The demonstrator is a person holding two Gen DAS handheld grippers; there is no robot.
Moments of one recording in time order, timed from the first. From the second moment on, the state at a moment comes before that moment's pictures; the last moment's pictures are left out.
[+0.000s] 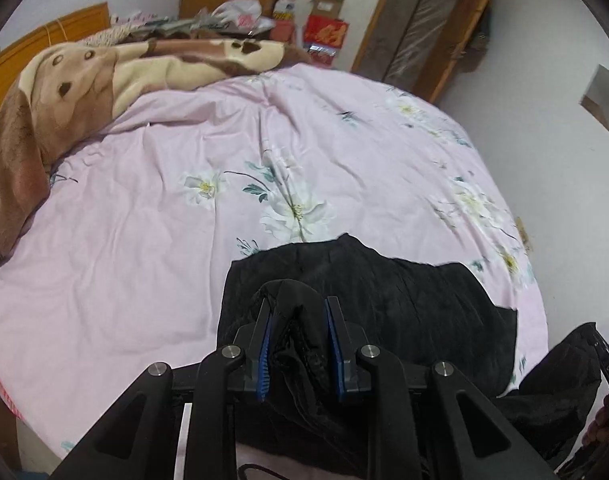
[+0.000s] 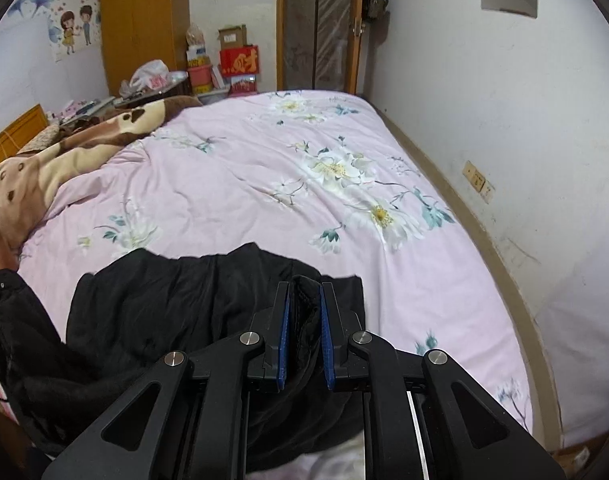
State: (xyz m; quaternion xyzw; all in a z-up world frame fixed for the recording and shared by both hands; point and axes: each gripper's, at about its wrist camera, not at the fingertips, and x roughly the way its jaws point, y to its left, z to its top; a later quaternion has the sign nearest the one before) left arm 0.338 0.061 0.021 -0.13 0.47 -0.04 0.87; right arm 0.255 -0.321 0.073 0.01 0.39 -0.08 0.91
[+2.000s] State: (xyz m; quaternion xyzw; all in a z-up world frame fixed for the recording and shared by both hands) left arm 0.426 0.074 -0.078 -0.09 0.53 -0.07 0.84; right arm 0.356 -0.390 -0.036 0.10 0.45 0.04 0.89
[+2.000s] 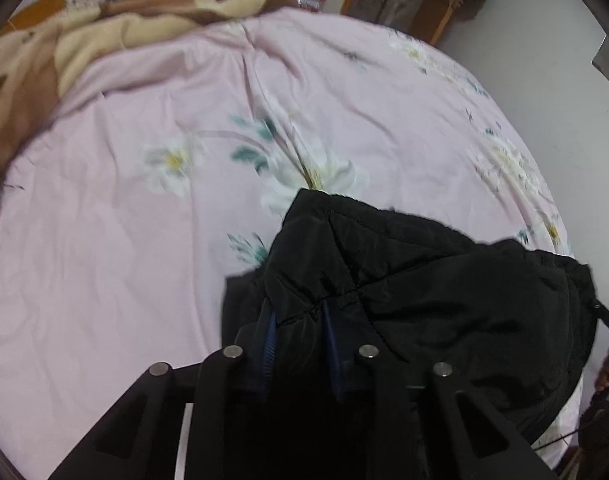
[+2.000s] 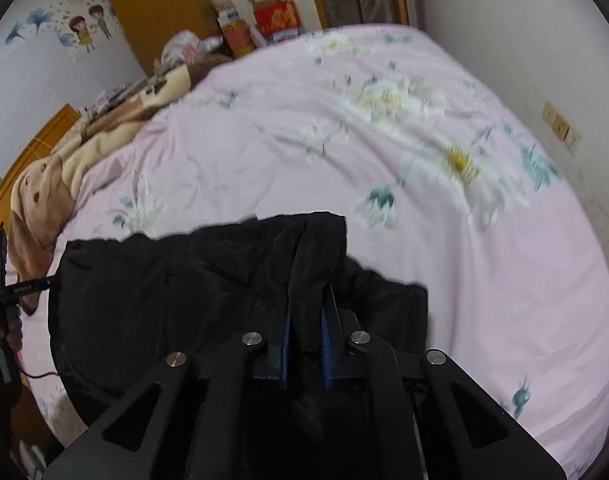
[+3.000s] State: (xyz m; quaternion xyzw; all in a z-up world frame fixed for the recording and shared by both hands) left arm 0.436 0.047 -0.078 -0.03 0.51 0.00 0.86; right arm 0.383 -0.355 -0.030 -0.02 0.47 -0.10 0.88
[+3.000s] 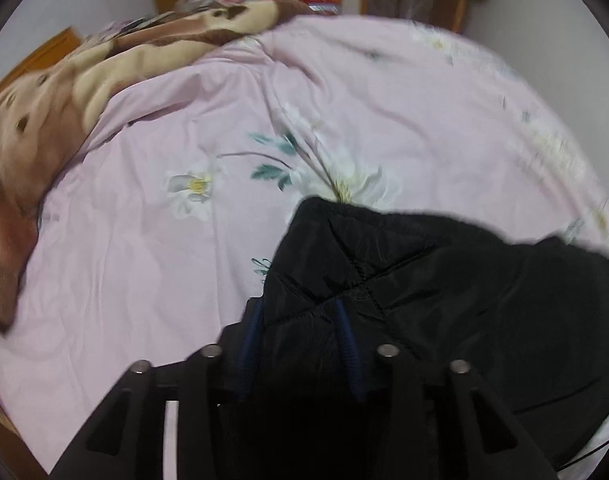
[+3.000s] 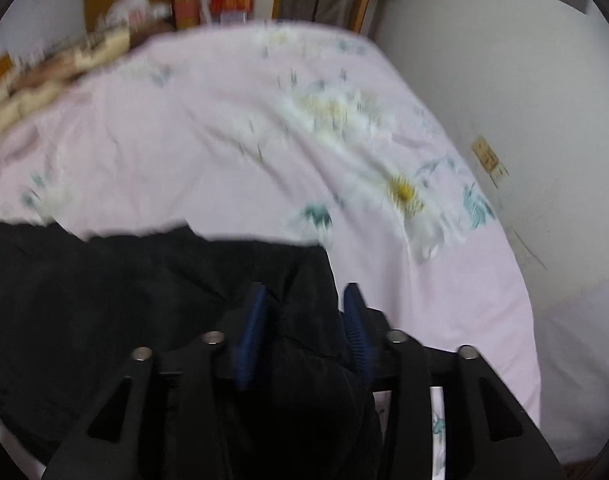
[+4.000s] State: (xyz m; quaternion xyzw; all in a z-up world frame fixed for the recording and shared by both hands) left arm 0.378 -0.049 -0.168 0.02 0.50 -0.06 0.86; right arm 0.342 -0.285 -0.141 0.01 0.51 0.01 0.86
